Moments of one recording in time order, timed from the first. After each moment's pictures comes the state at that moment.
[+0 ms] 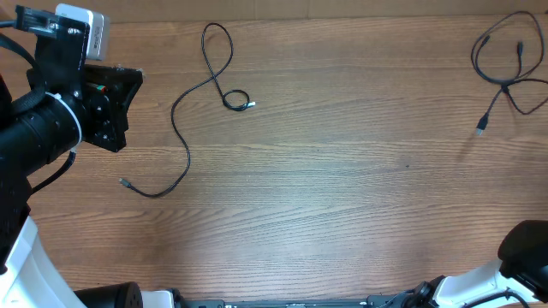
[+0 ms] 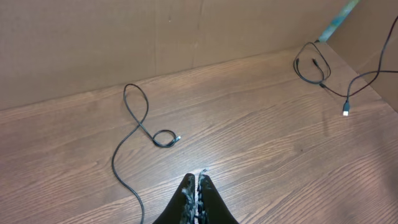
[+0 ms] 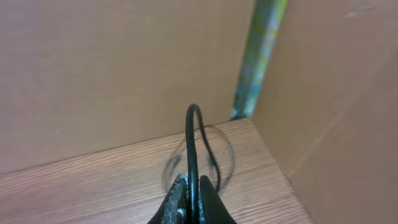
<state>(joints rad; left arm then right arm) 0.12 1.55 2.61 -1.69 0.52 0.16 -0.68 1.81 2.12 -0.73 -0.35 -0.17</state>
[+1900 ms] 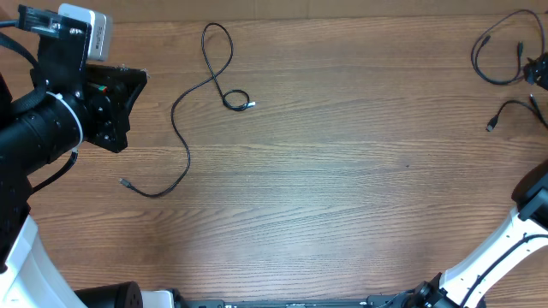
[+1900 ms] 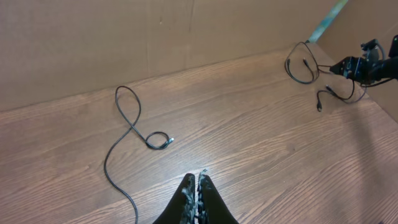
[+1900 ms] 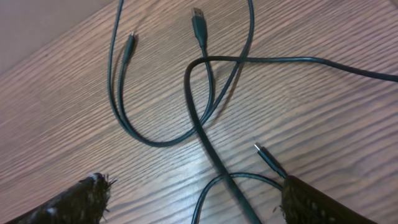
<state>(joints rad) 0.12 1.56 2.61 -1.69 0.55 0.17 -0.67 2.34 2.12 -0.73 -0.33 -0.06</state>
